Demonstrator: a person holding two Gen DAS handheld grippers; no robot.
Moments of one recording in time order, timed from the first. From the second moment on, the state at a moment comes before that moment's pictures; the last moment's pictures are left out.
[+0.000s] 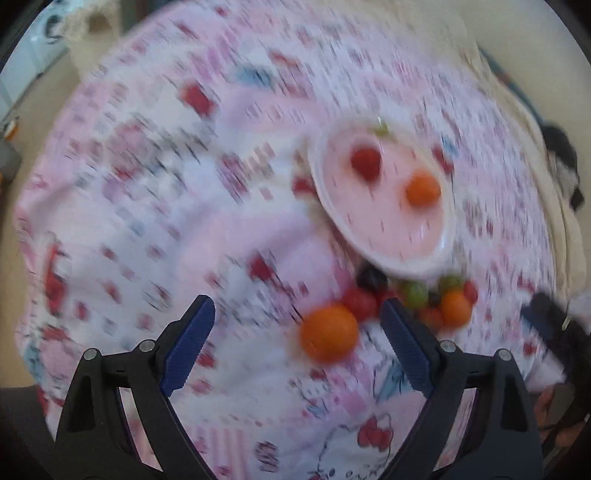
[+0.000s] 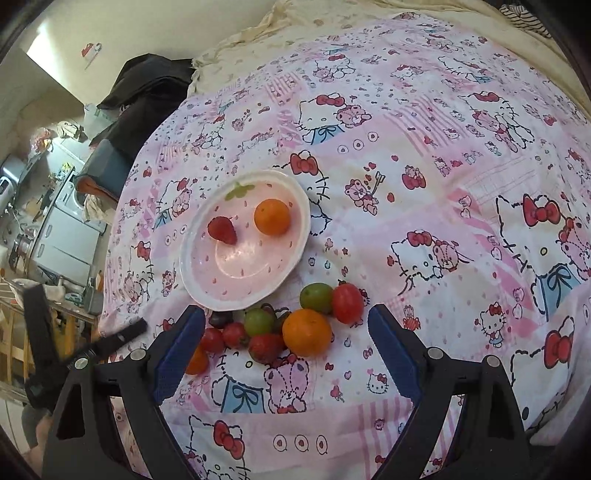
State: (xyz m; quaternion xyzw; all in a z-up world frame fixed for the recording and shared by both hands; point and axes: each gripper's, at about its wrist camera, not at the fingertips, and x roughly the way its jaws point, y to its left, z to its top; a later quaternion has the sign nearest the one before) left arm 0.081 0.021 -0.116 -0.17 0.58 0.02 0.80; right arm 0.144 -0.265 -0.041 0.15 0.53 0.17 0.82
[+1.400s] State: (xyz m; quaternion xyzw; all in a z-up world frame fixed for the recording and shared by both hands) left arm 0.083 0.011 -0.078 -0.08 0.54 0.01 0.84; right arm 0.170 -0.249 -0.123 0.16 0.67 0.15 0.71
